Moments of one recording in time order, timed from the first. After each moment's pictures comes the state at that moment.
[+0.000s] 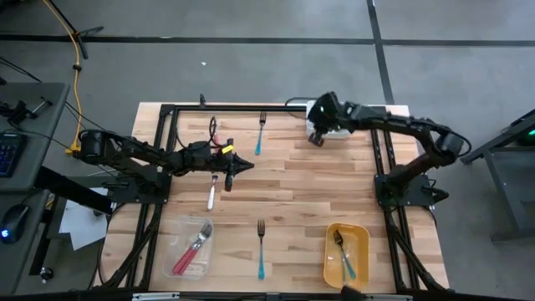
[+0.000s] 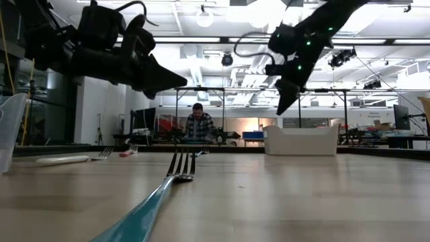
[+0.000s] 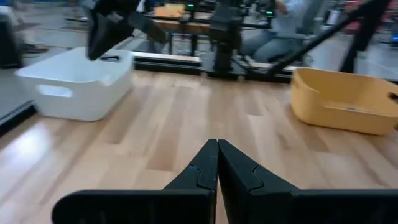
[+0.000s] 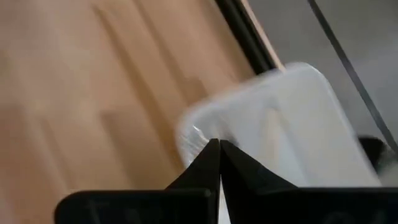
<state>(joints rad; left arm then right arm) 0.19 1.42 0.33 0.92 0.15 -0.05 -0.59 1.49 1.01 -0.47 0.14 -0.22</state>
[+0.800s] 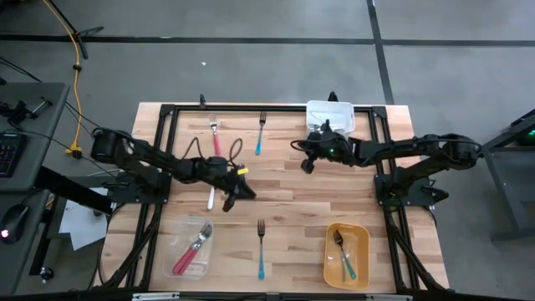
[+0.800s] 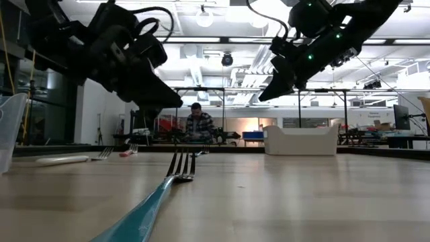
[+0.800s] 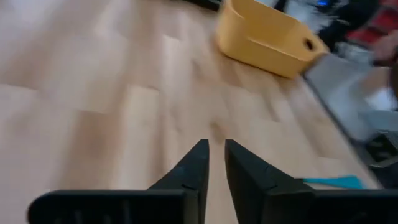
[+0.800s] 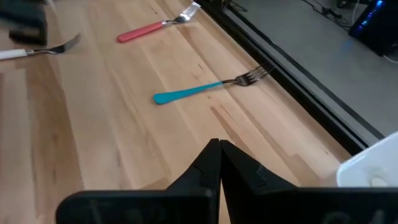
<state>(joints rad) 0.01 1.53 0.44 0.68 0.30 -0.27 -0.21 1.33 0.64 0.16 0.29 0.05</state>
